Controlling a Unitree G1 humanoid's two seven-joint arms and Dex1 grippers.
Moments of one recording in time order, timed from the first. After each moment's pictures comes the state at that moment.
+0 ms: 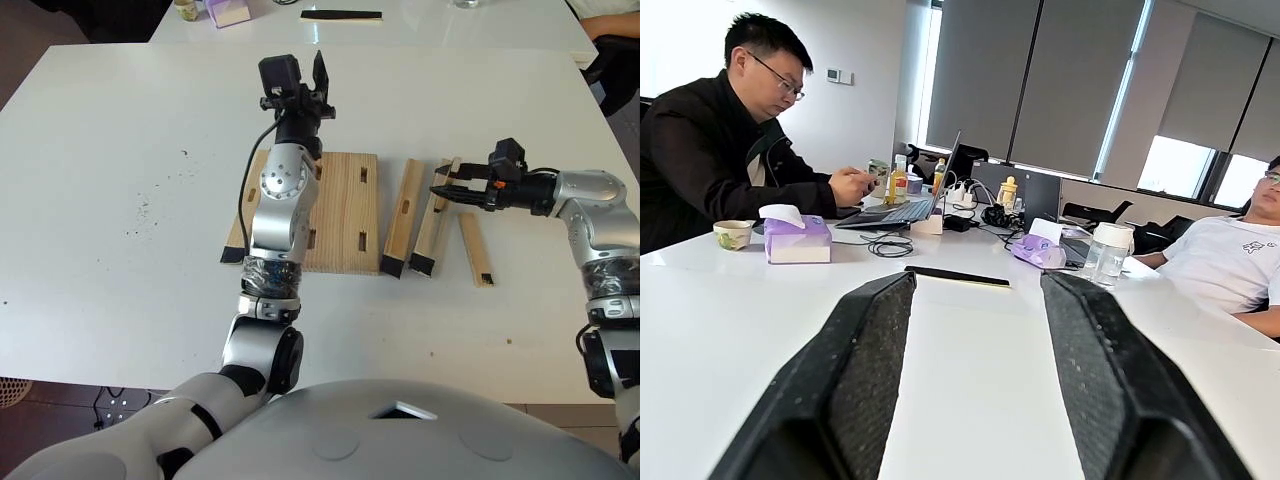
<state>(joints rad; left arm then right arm) -0.47 -0.16 0.01 0.07 -0.08 0.14 0.11 -0.38 -0.67 0.06 0.31 0.35 0.13 1.25</state>
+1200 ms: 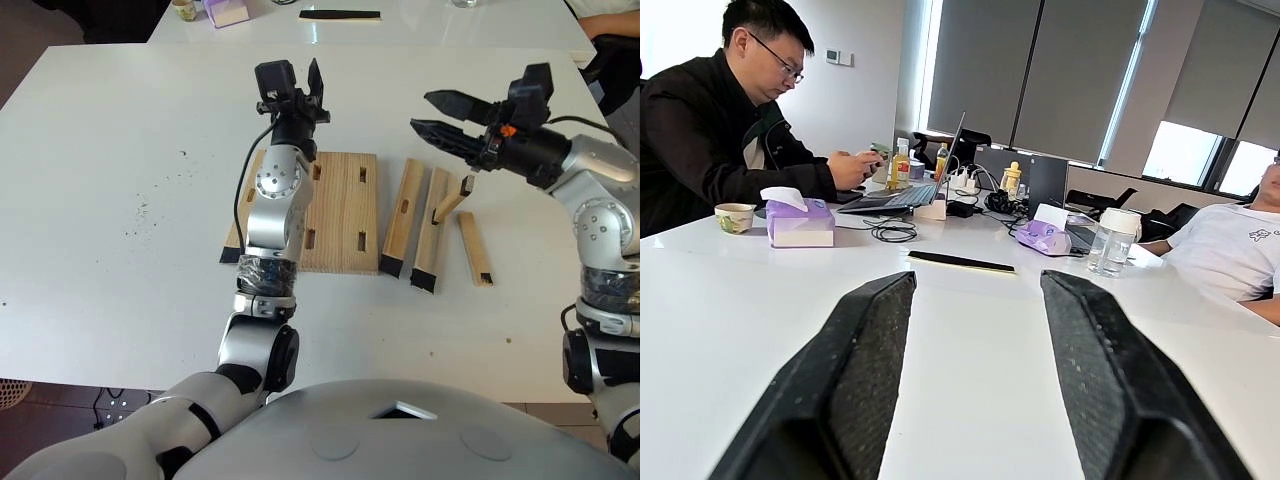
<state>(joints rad) -0.48 -0.13 0.02 0.12 -0.10 0.14 0.10 -0.30 -0.55 -0.03 -0.16 0.54 0.47 0.92</state>
